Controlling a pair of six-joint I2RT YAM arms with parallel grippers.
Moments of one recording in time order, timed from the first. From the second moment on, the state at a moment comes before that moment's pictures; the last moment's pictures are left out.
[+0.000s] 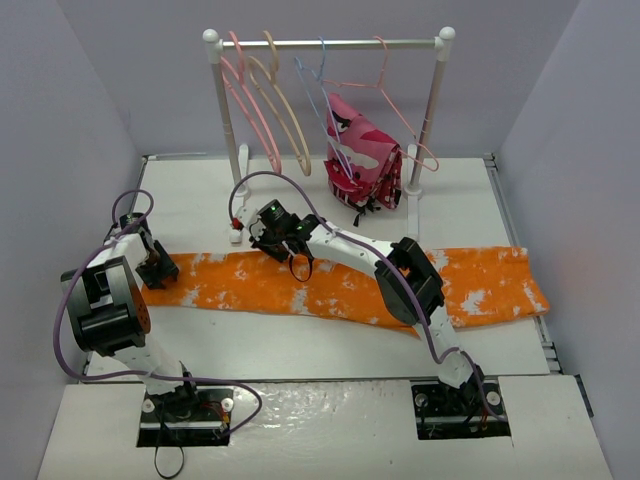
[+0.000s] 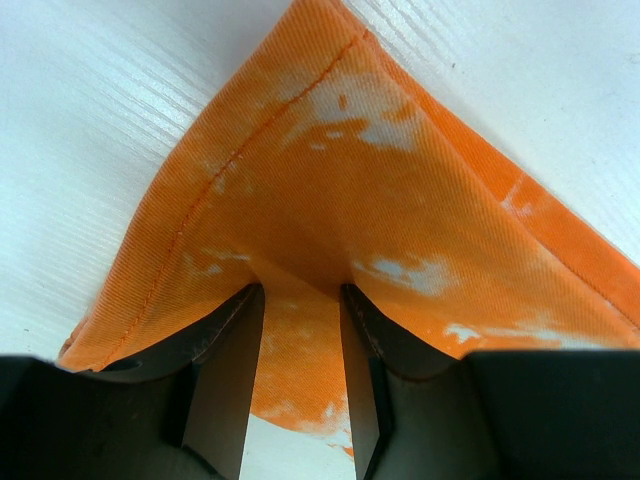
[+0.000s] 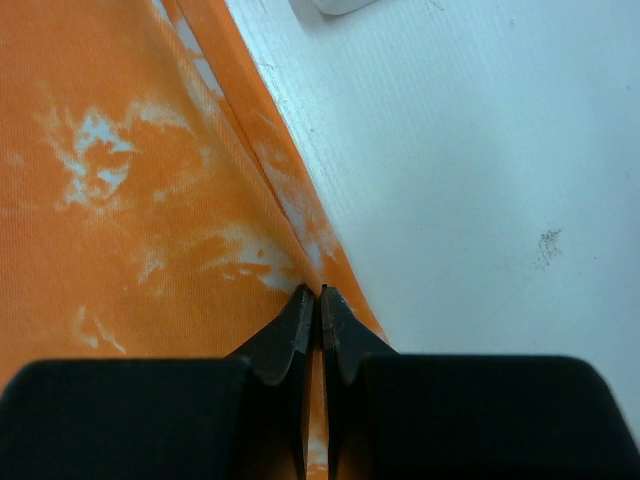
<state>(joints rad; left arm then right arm) 0.34 1.68 1.02 -0.57 -0.03 -0.36 0.87 2.23 1.79 -0.40 -0.03 -0.30</state>
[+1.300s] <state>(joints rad) 0.34 1.71 1.05 -0.59 -0.03 -0.36 0.69 2.00 1.51 -0.47 -0.18 -0.29</state>
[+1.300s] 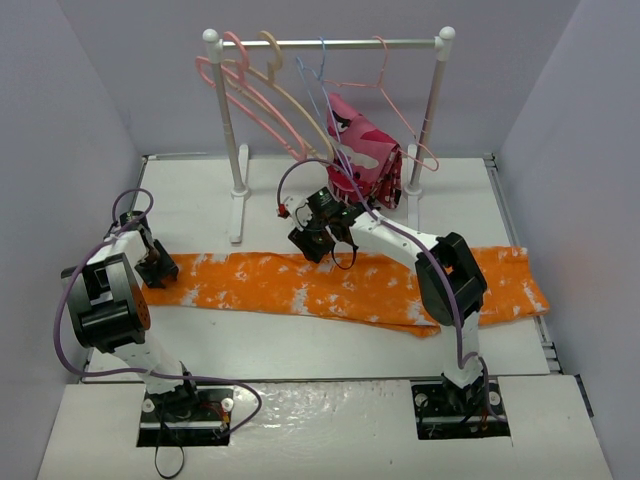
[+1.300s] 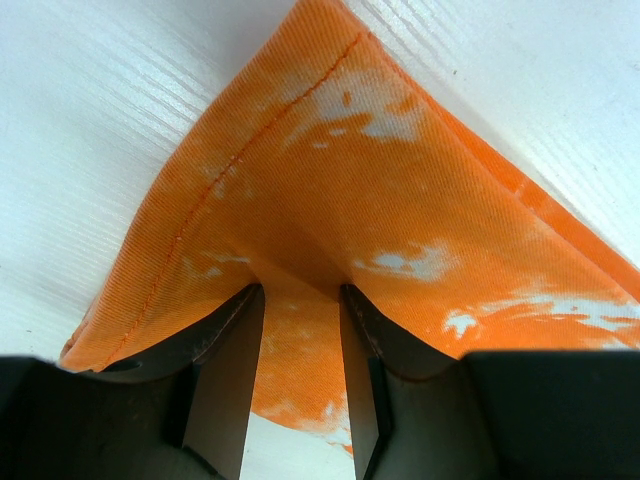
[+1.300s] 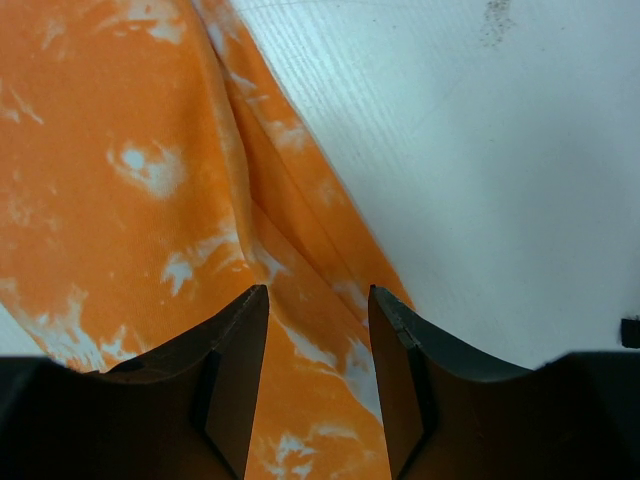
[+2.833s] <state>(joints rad) 0.32 1.73 1.08 -0.62 -0.06 -0.36 0.51 1.72 1.29 -0.50 0.19 0.00</state>
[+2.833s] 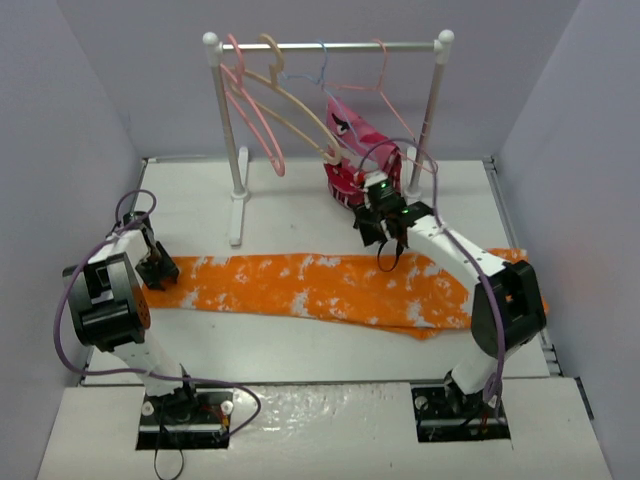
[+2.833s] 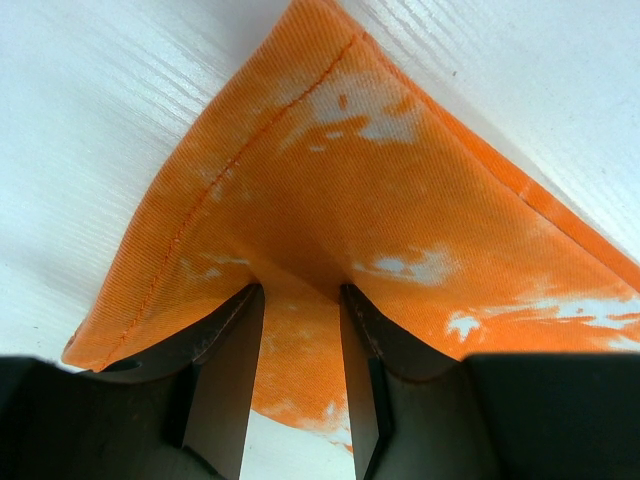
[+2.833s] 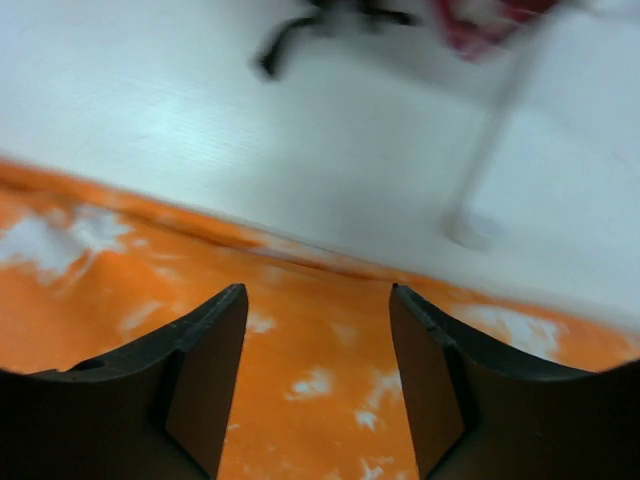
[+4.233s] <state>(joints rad) 0.30 1.77 1.12 -0.66 -0.07 -0.36 -0.25 1.99 1.38 -0.63 0.53 0.69</state>
